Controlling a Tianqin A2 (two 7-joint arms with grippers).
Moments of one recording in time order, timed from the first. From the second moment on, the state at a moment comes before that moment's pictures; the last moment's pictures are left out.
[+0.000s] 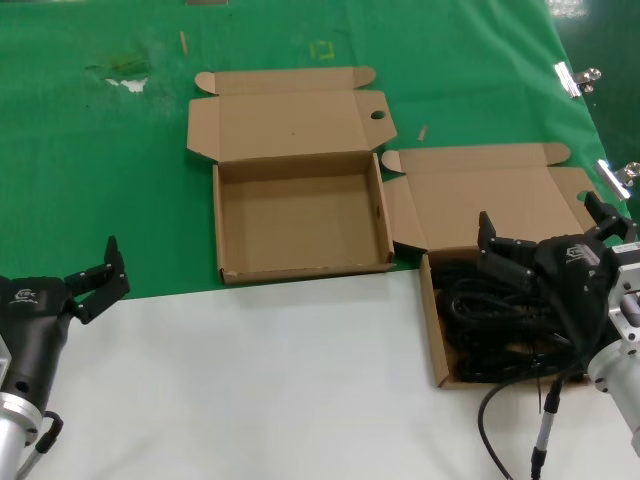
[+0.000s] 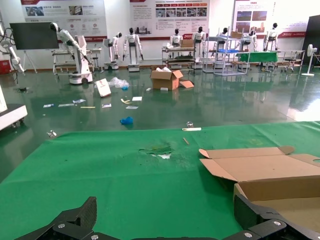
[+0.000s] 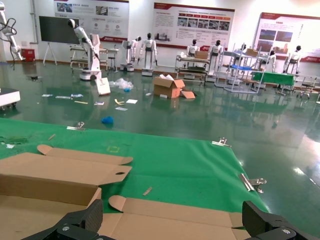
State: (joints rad) left arm 0.00 -0.30 1.60 -1.60 -1.80 0.00 0.00; right arm 0.00 0.32 -1.60 1.59 1.80 -0.02 -0.02
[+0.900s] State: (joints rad) left arm 0.00 -0.30 1.60 -1.60 -1.80 0.00 0.00; right arm 0.00 0.32 -1.60 1.59 1.80 -0.02 -0.02
